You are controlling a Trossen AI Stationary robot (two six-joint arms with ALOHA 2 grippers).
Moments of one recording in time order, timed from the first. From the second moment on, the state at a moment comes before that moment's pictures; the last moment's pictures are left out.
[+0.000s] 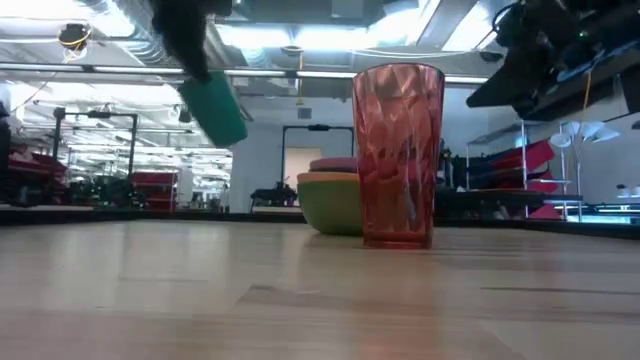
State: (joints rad) left arm 0.14 1.23 1.28 -1.10 -0.23 -0.12; right arm -0.10 0.66 0.43 -0.22 0.10 0.28
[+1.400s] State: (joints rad) left arm -0.05 1.73 2.09 -1.21 0.10 0.18; right arm -0.16 0.66 0.43 -0.22 0.03 0.24
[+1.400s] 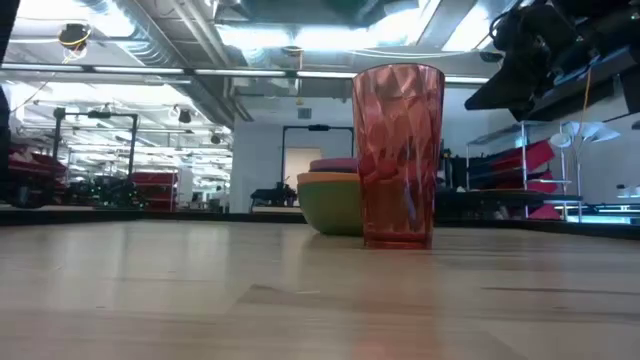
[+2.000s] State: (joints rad) left arm -0.08 1.89 2.09 -1.17 0.04 0.22; right arm -0.16 0.66 0.43 -0.26 0.03 0.25
